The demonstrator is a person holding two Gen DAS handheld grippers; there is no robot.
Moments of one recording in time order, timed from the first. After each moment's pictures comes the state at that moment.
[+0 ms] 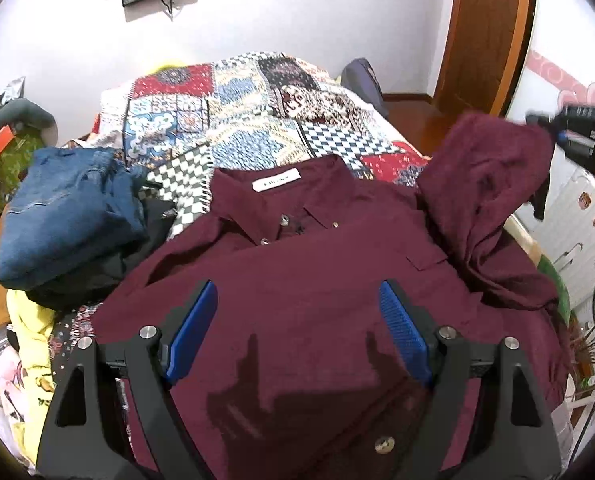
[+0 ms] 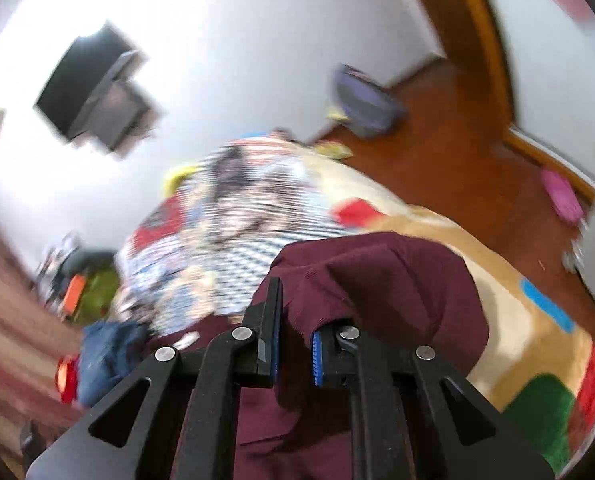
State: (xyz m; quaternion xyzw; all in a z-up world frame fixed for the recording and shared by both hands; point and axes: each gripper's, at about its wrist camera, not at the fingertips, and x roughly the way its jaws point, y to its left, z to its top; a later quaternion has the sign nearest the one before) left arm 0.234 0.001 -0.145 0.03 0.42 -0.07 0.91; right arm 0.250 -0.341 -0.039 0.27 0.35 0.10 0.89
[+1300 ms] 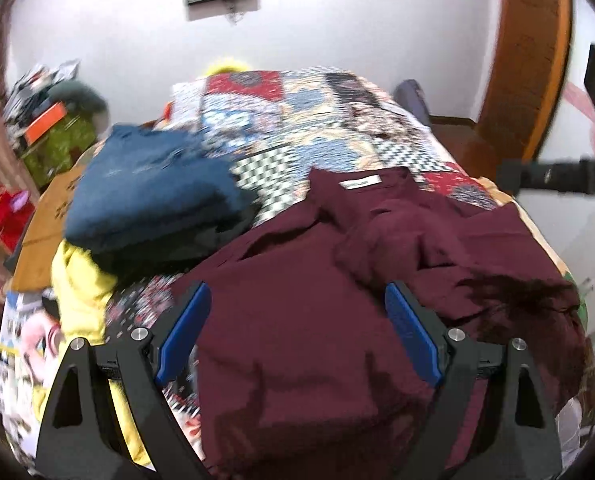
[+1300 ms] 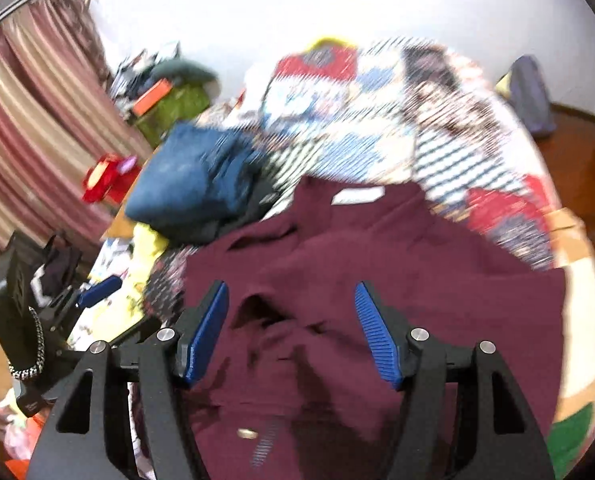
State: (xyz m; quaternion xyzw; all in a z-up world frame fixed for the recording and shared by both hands) left arm 0.196 0.065 -0.125 0.02 0.40 0.00 0.92; right arm 0.207 -0.140 -0.029 0.04 0.45 0.30 0.84
